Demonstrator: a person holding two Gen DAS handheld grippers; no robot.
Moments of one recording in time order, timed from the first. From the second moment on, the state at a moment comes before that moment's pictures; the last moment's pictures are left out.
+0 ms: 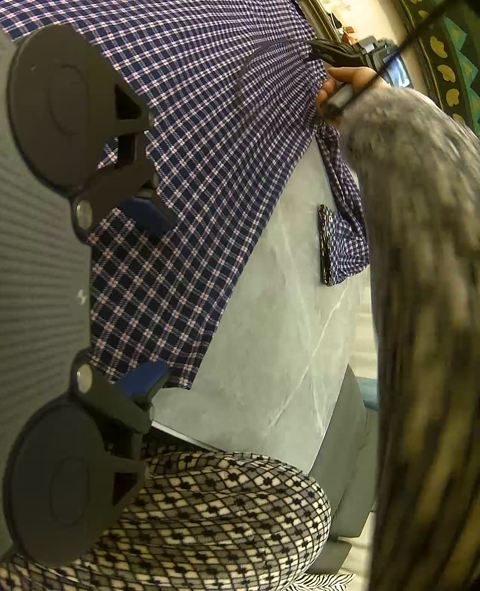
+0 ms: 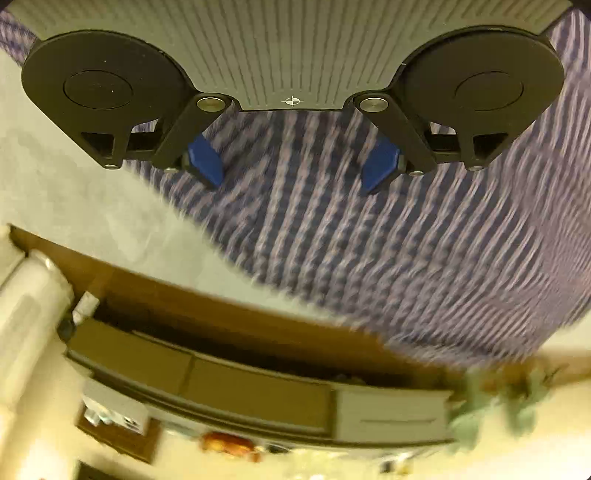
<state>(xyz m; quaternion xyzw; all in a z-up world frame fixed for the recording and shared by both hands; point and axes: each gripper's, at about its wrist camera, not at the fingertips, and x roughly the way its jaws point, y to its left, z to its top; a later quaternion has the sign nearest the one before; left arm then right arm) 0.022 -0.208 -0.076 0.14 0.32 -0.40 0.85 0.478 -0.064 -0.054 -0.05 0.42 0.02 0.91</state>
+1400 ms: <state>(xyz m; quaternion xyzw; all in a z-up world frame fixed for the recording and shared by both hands) 0.115 0.454 -0.061 -0.59 0.16 0.17 0.77 0.206 0.313 0.129 -0.28 0.19 0.35 0.87</state>
